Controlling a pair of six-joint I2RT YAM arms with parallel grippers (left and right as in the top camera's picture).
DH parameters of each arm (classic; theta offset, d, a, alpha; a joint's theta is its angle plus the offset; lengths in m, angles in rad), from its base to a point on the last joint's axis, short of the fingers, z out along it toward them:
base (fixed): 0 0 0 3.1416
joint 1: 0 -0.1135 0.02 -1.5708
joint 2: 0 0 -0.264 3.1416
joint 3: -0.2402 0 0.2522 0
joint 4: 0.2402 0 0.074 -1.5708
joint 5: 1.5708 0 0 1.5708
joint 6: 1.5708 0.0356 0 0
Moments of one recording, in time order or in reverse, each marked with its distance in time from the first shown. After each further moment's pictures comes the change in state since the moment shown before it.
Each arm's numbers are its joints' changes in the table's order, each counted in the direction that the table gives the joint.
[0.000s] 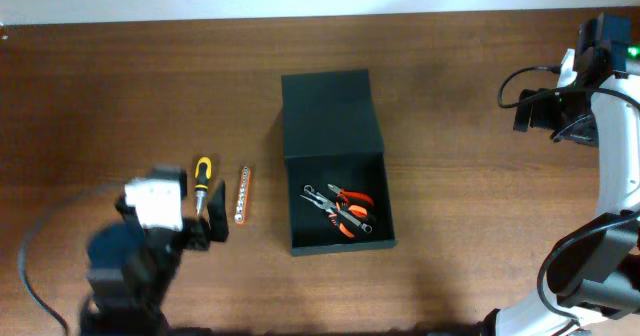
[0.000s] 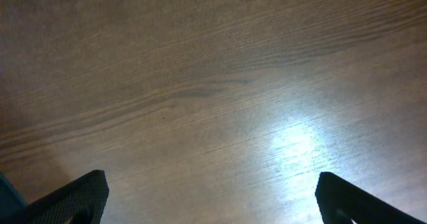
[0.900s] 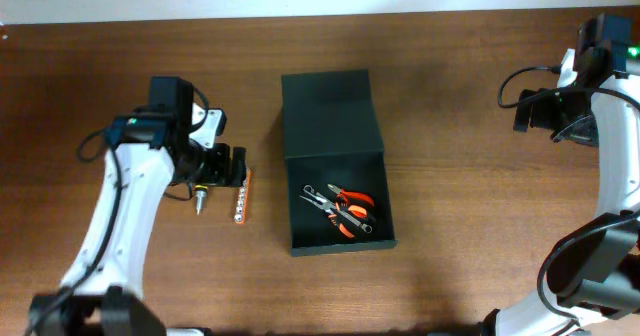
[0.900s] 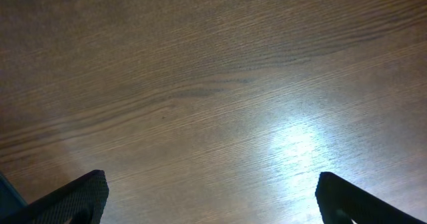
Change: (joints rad) left arm 0.013 -0.972 -0.485 0.475 0.040 0.003; right arm 0.000 0.000 0.000 0.000 0.000 0.000
